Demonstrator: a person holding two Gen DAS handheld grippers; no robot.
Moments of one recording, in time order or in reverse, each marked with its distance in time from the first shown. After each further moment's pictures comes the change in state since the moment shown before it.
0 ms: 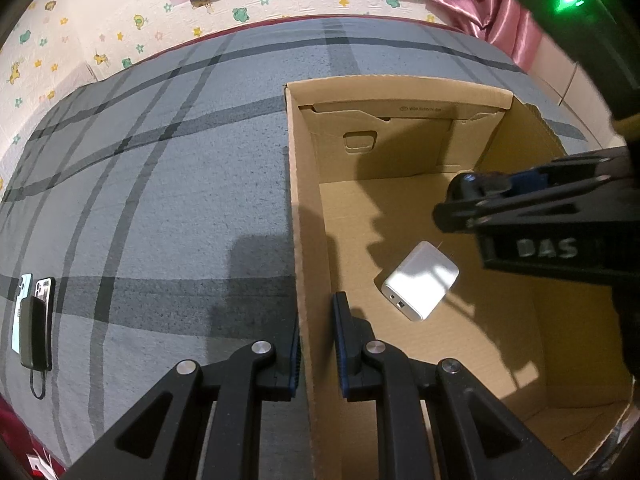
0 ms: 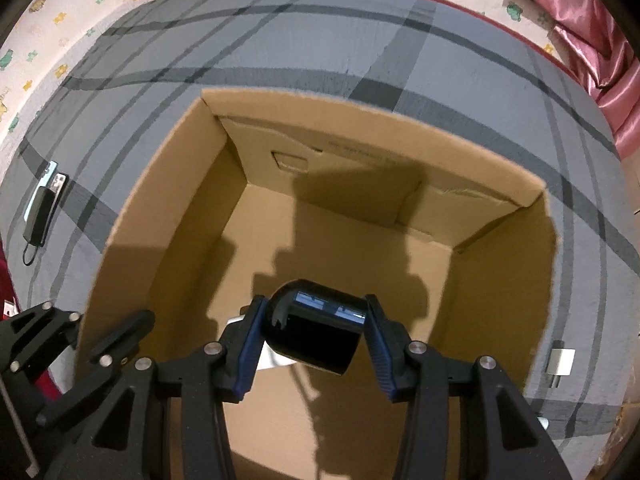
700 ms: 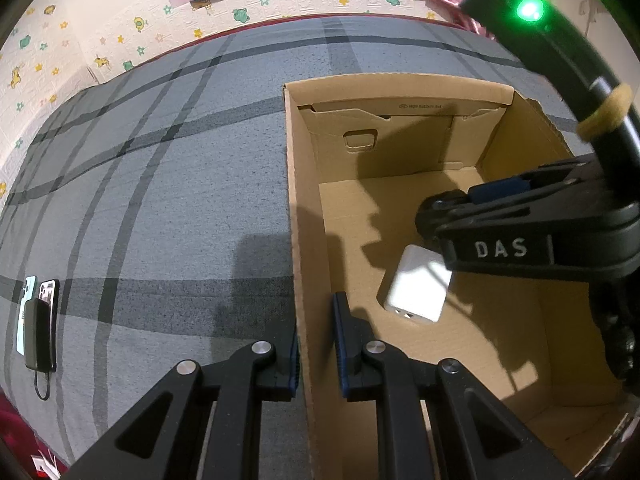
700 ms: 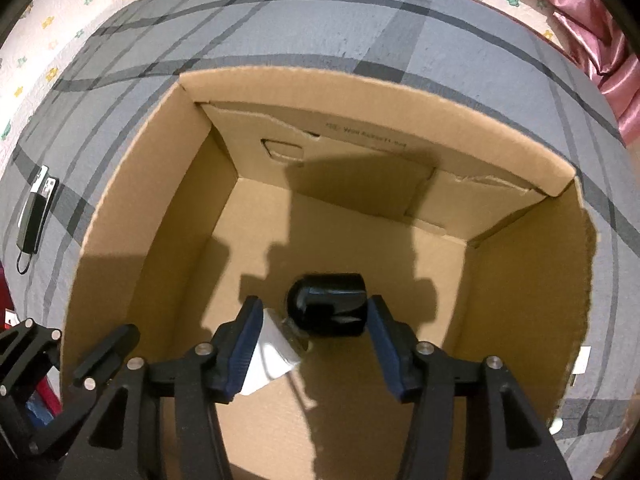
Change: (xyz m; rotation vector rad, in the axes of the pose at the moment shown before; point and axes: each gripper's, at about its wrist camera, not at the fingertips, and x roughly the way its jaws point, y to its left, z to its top) left arm -0.001 -0.004 0.000 0.009 0.003 0.019; right arm 0.018 -0.001 0.004 0.030 0.020 0.007
